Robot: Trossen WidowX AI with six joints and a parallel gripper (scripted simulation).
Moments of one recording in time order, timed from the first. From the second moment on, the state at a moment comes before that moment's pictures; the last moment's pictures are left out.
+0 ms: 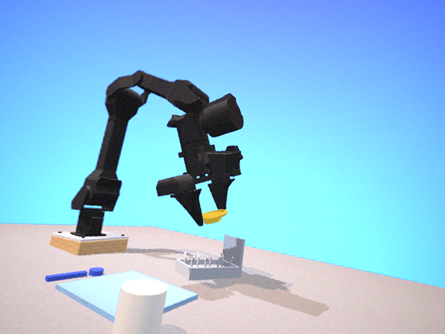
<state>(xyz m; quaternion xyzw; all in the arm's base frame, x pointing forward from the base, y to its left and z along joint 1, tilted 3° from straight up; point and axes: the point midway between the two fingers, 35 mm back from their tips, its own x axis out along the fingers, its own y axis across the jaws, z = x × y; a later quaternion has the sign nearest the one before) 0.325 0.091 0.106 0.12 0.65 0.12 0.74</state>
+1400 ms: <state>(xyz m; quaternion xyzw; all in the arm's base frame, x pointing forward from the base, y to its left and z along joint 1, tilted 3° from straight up) 0.314 0.095 0.048 0.05 0.19 0.55 0.81</state>
